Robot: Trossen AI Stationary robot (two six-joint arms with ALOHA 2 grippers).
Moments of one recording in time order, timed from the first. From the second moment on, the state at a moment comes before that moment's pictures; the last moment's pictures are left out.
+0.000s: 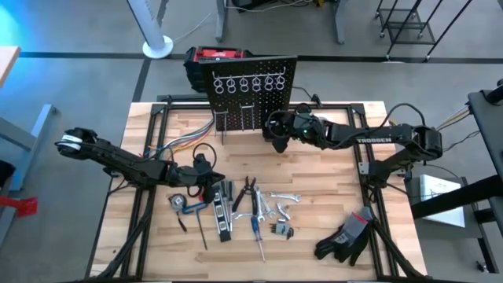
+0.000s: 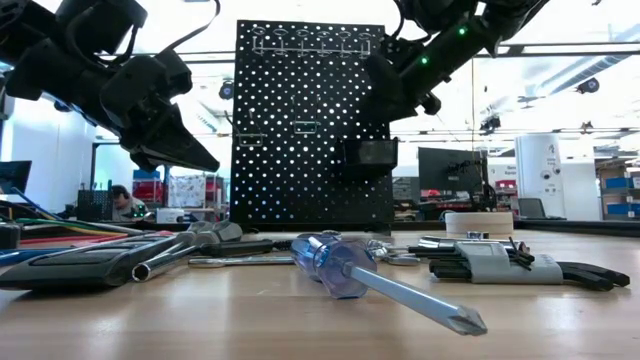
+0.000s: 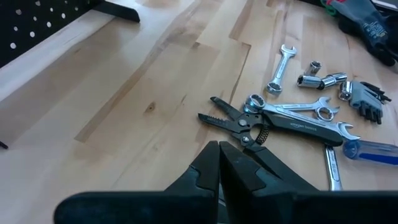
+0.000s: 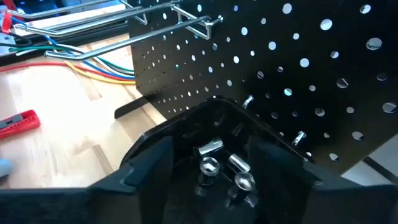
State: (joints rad) left arm -0.20 1.18 0.34 0.28 -0.38 -0.43; right arm -0.25 1.43 0.90 0.03 0.37 0.13
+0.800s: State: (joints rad) left arm -0.20 1.18 0.34 0.27 -0.30 -0.25; right arm 0.30 1.43 0.79 -0.14 0.36 0.43
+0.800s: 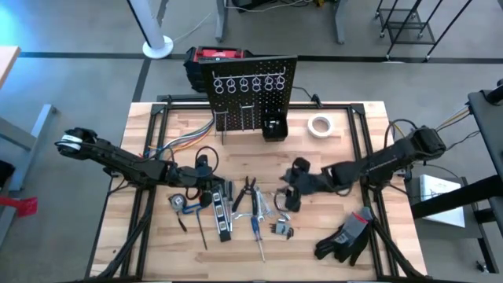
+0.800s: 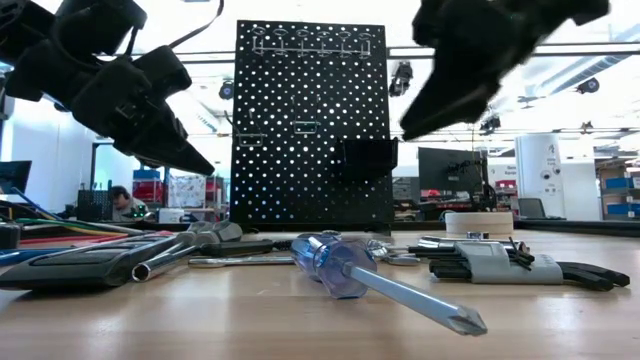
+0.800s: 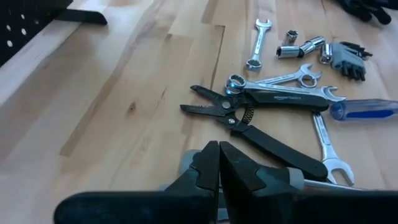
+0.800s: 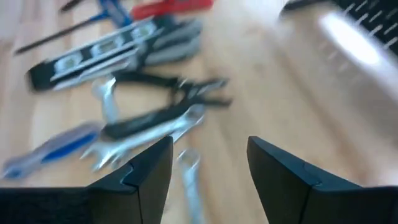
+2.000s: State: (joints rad) left arm -0.20 1.18 0.24 0.33 -0.38 -0.38; right arm 0.44 1.62 0.63 0.07 0.26 0.58
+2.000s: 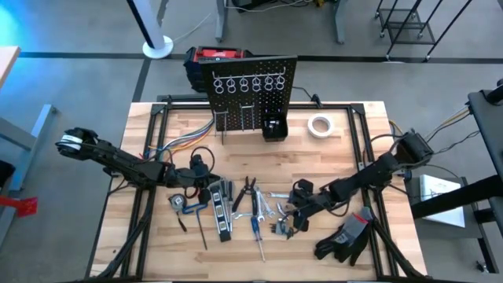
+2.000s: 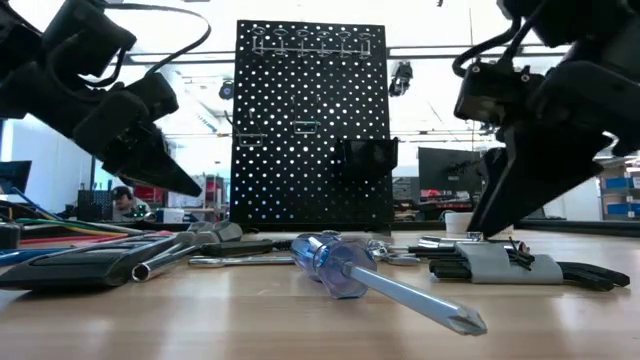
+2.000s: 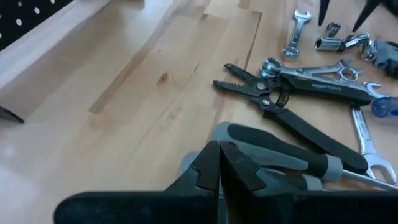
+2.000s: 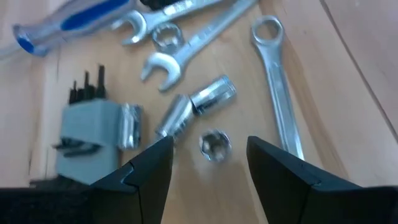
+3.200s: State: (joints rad) left arm -0.21 1.39 0.31 0.66 -0.22 -0.25; right arm 0.24 1.51 0.75 0.08 0.43 0.20
